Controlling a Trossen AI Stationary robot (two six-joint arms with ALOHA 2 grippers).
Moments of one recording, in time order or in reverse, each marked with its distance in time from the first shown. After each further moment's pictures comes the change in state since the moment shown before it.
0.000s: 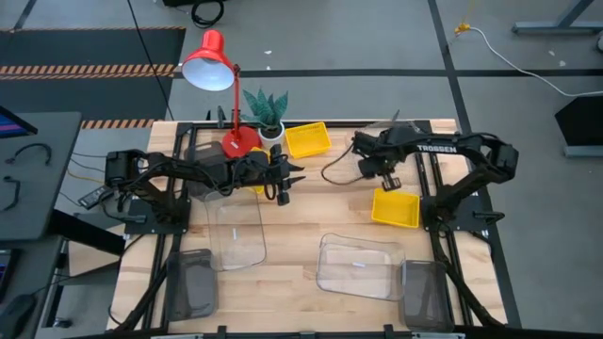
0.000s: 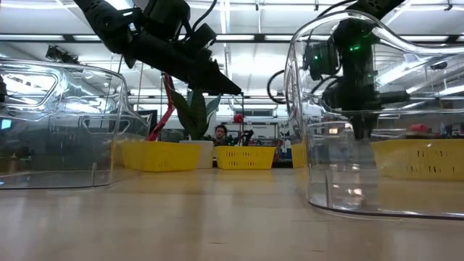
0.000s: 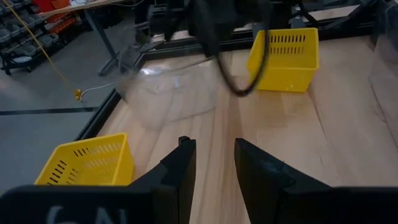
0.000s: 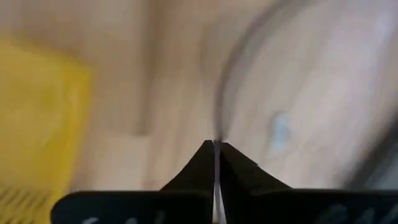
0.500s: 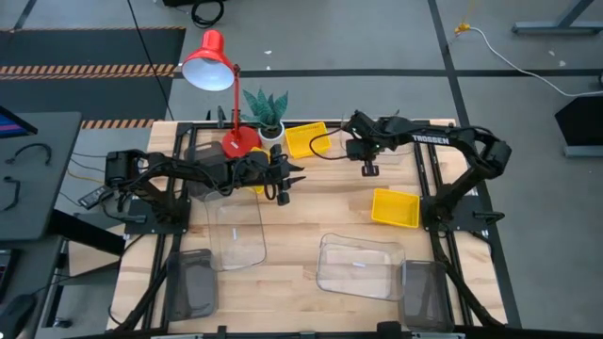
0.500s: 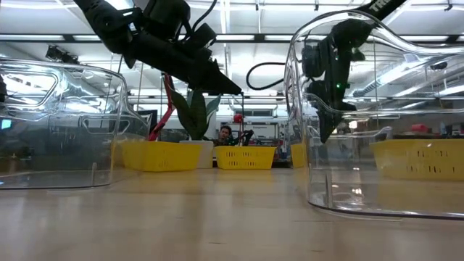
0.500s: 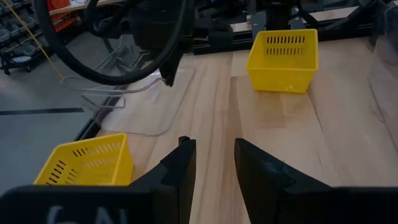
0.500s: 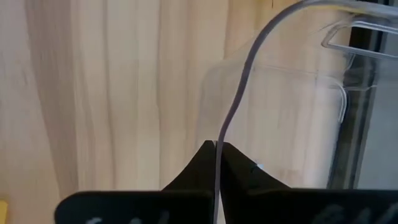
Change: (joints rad) left arm 0.000 0.000 0.000 0.001 0.001 -0.006; right arm -0.117 0.103 0.046 0.313 -0.106 -0.007
